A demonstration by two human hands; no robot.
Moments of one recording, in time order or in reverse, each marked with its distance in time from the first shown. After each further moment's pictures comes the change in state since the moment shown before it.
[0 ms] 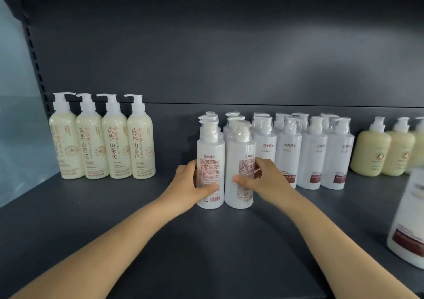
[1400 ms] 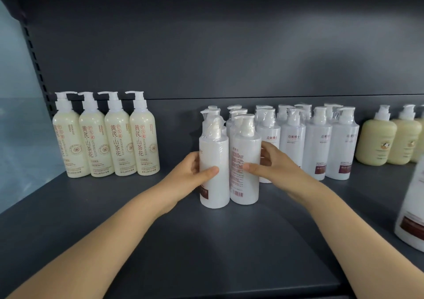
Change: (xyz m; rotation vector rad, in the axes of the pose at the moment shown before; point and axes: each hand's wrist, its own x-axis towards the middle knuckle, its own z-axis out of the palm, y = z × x) left_hand -0.008 0.009 -0.015 -0.384 -0.087 -0.044; right_hand -0.006 -0.008 -0.012 0.206 -0.060 0.042
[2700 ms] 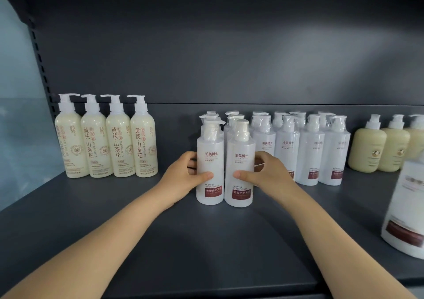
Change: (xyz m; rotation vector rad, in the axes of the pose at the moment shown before) left_hand 0.005 0.001 -0.002 0.233 0.155 0.067; right_hand -0.004 -0.005 0.012 -0.178 0.182 0.027
